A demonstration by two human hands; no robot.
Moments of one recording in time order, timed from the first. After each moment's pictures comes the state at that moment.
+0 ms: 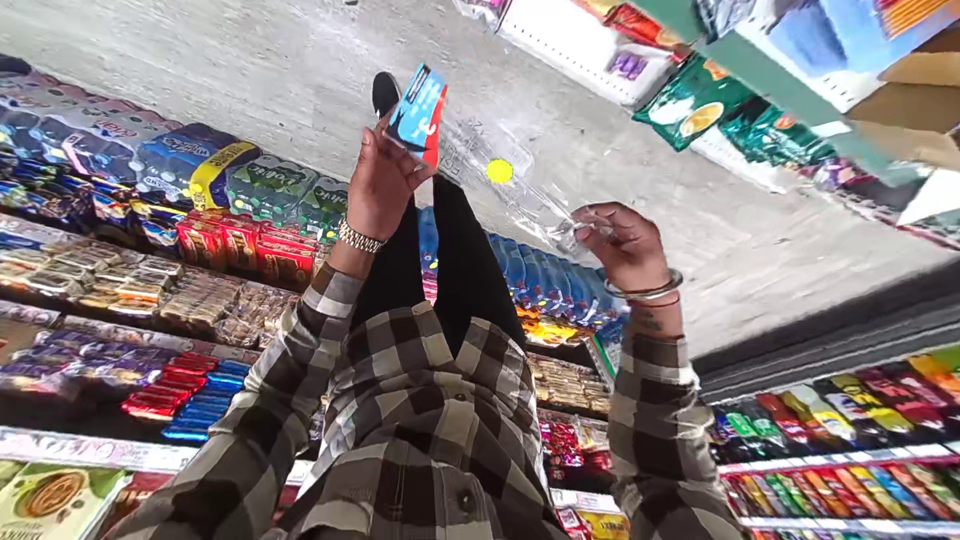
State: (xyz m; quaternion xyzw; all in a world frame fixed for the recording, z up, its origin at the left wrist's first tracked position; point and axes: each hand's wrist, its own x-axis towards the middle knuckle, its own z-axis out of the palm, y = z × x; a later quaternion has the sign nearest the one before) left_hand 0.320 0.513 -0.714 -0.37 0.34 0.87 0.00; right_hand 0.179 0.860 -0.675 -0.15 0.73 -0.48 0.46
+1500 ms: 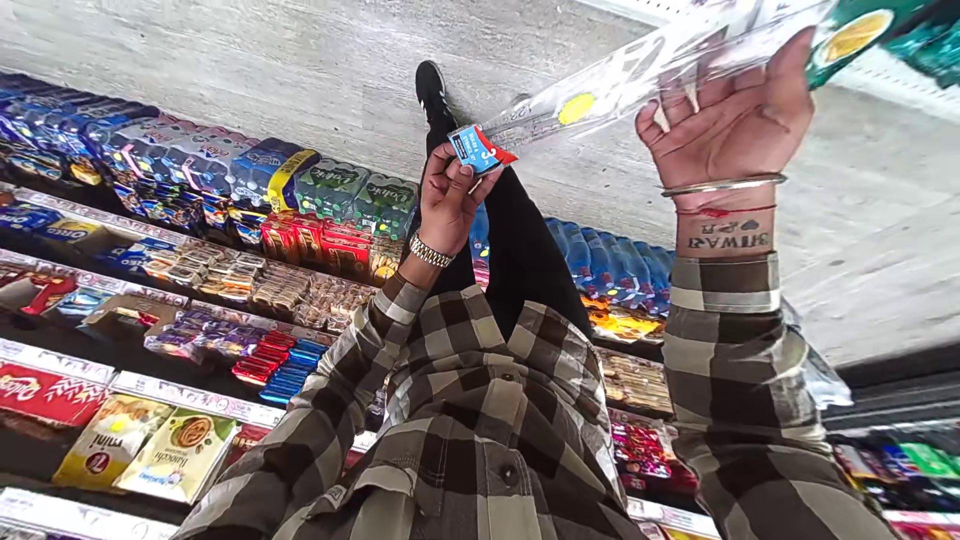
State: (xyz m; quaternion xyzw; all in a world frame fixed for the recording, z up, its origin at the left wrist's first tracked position) left_hand 0.347 0.567 -0.689 -0.41 0.31 0.86 -0.05; right_hand 0.141 0.776 -0.702 0.35 0.46 -0.75 0.33
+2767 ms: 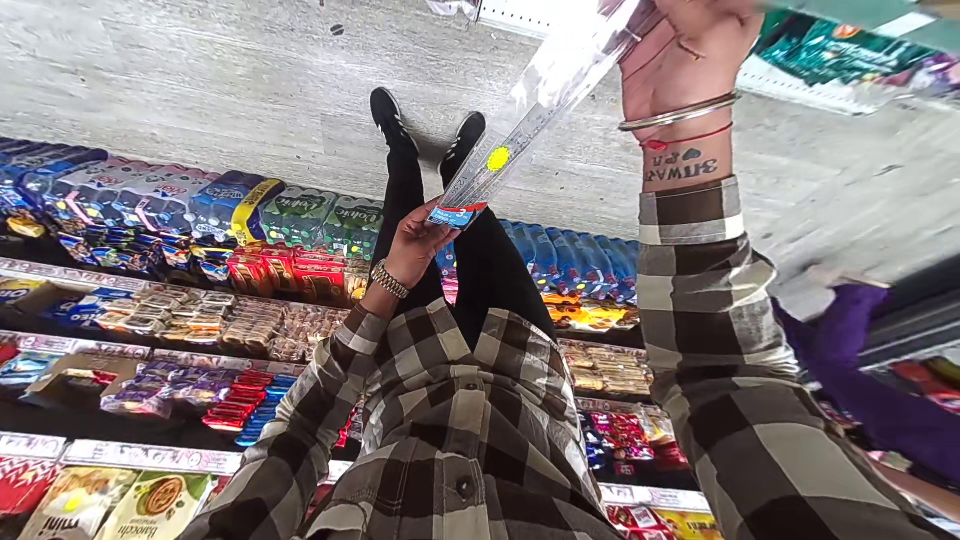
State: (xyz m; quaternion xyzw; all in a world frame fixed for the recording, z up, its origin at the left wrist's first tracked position) left_hand 0.373 0.579 -0.709 -0.43 0.27 0.85 0.15; right_hand 0.063 0.760 -0.720 0.14 0.59 -0.76 0.25
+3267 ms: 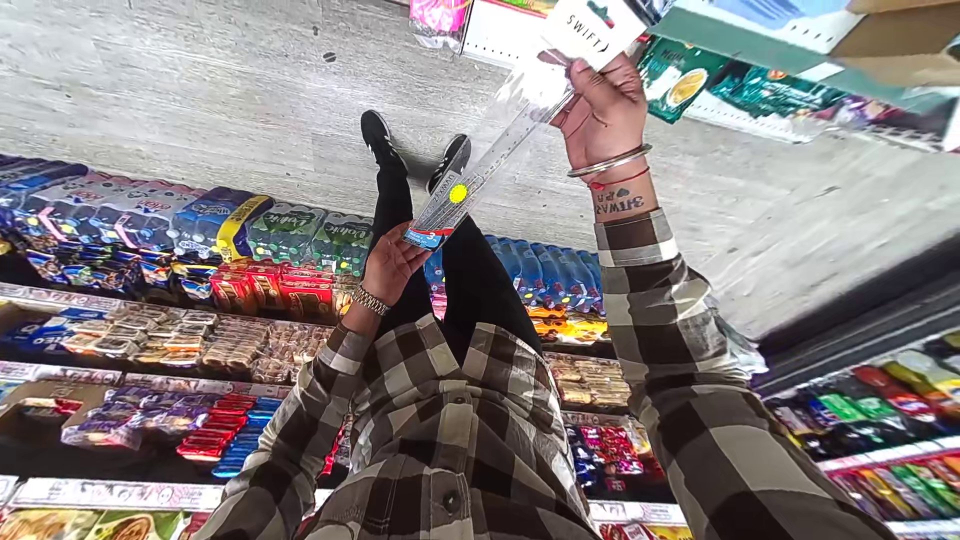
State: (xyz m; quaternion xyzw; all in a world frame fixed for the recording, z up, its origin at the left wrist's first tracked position) left_hand 0.380 0.562 -0.711 -0.58 0.21 0.77 0.18; right_hand 0.089 0.760 -0.732 0.12 0.58 -0.74 0.33
